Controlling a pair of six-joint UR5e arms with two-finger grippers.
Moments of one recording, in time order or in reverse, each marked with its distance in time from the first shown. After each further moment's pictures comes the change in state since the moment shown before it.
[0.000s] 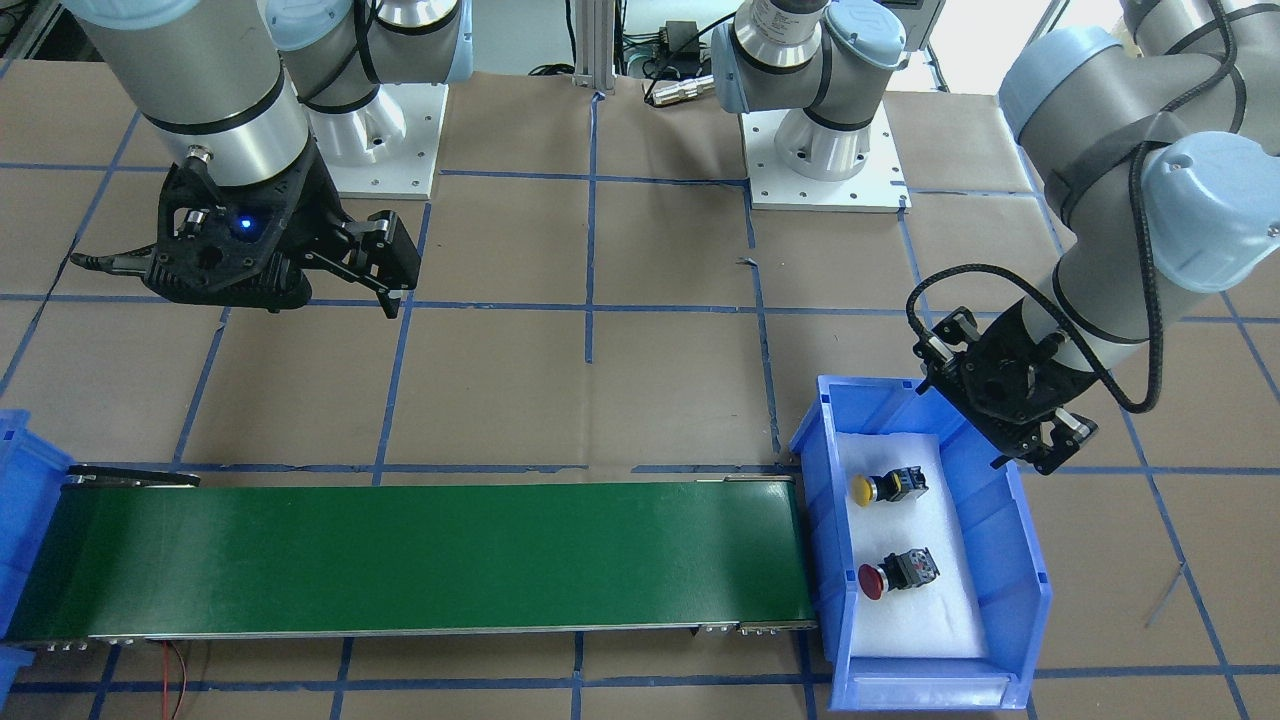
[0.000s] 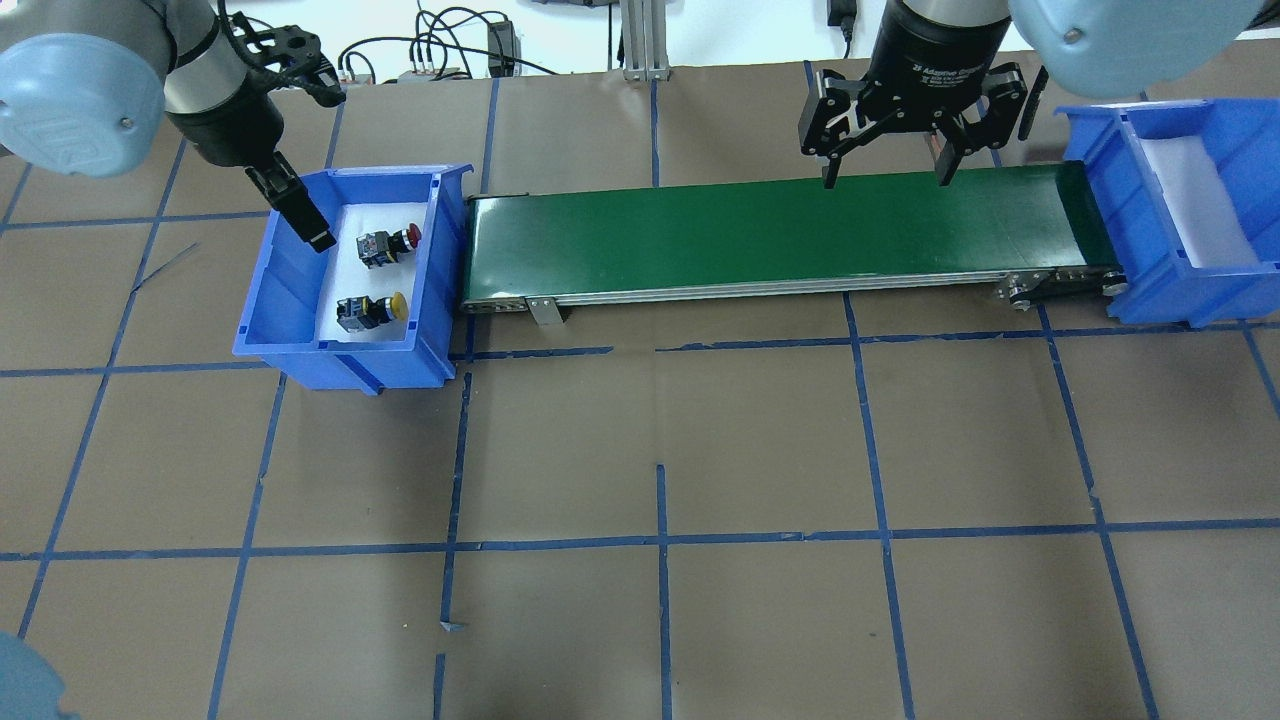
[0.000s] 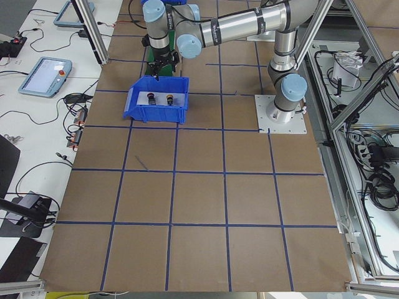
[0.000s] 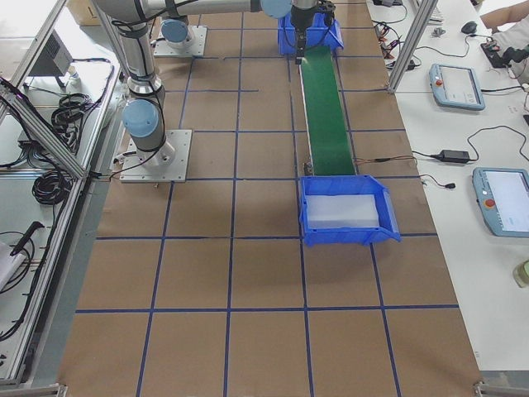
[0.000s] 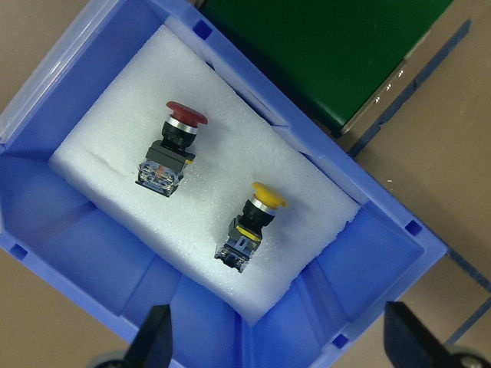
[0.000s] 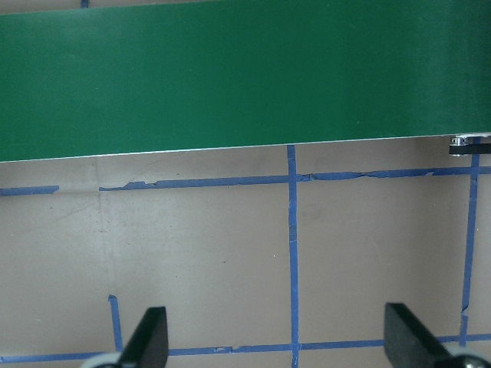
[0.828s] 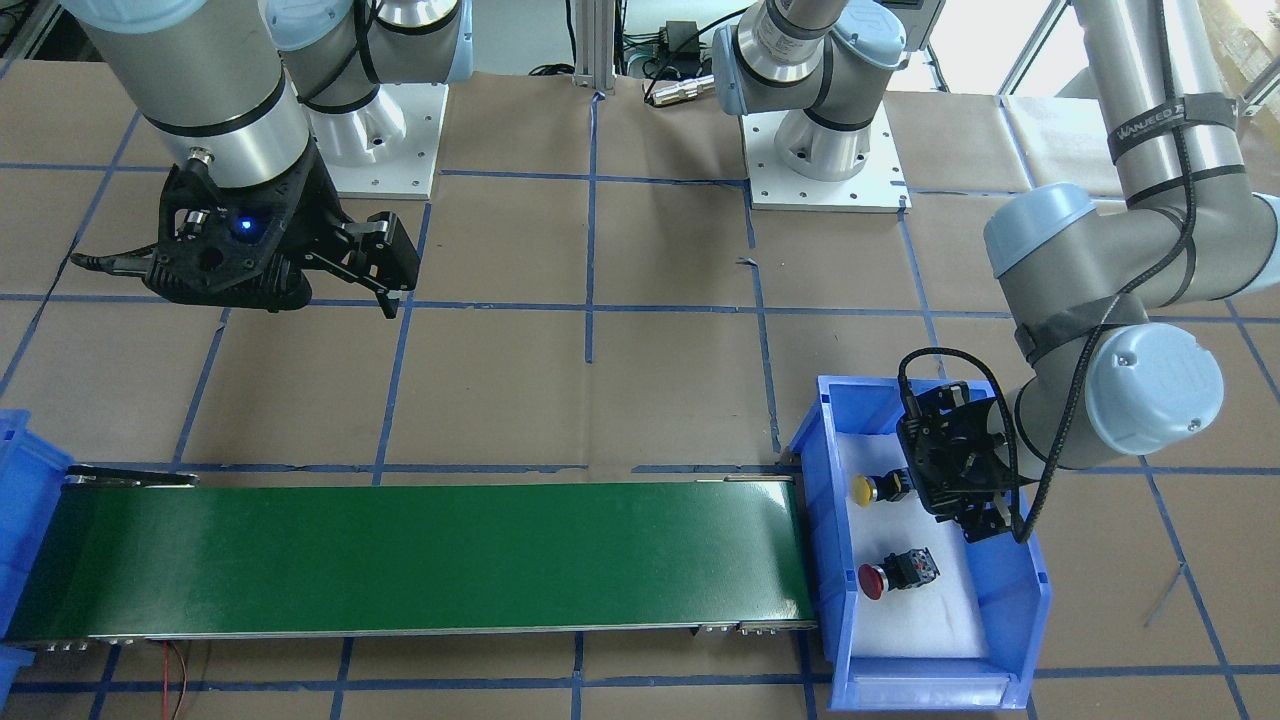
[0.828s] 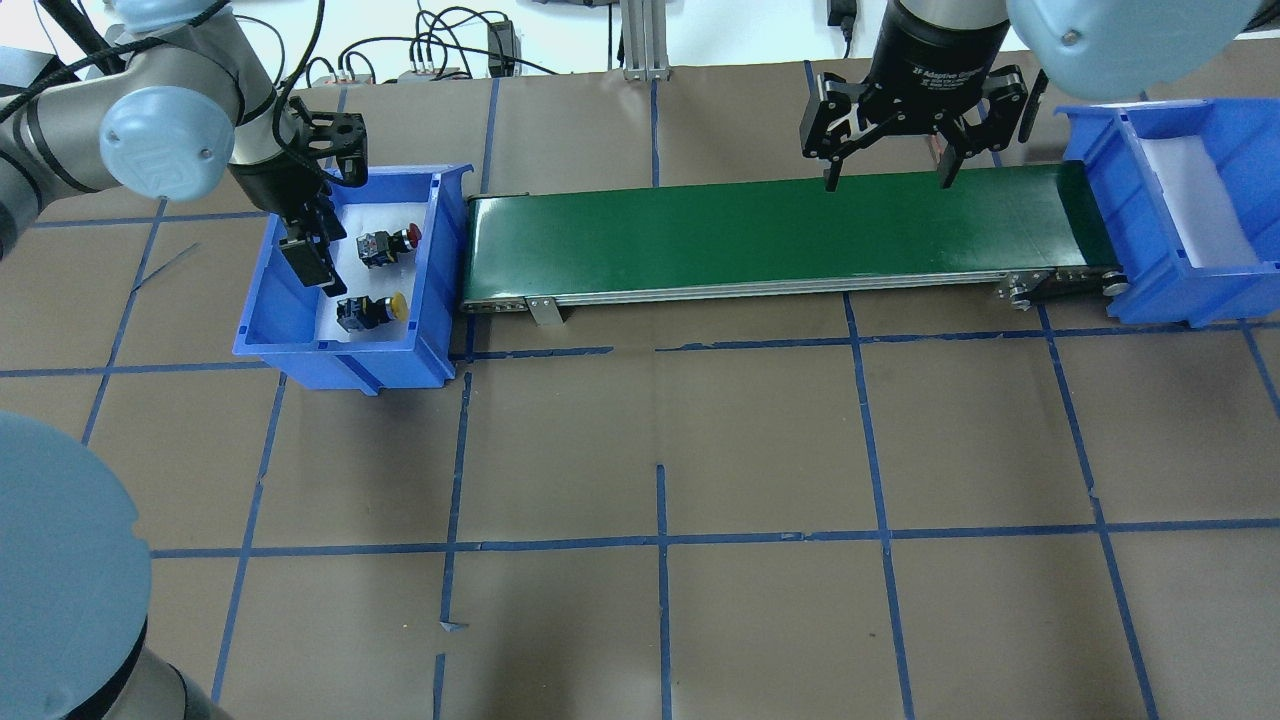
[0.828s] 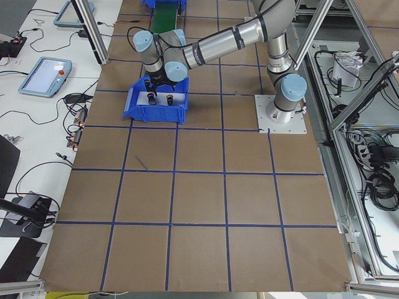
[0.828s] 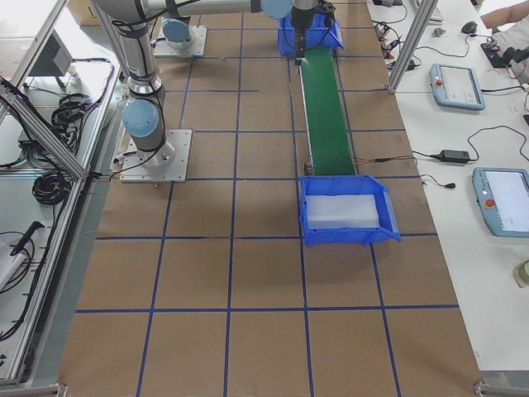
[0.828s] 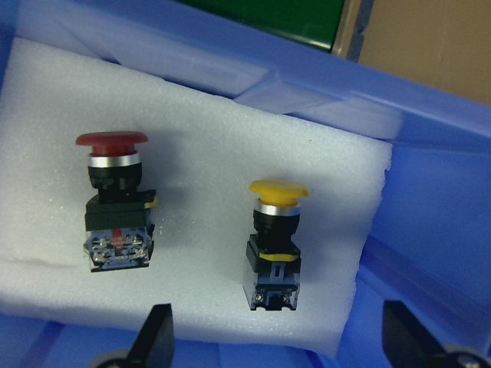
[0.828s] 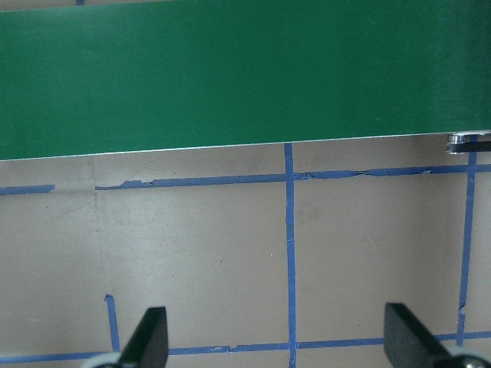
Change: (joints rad) left arm 0.007 -0.179 0.000 0.026 -0.001 0.344; right arm 0.000 0.001 0.003 0.000 -0.007 0.001
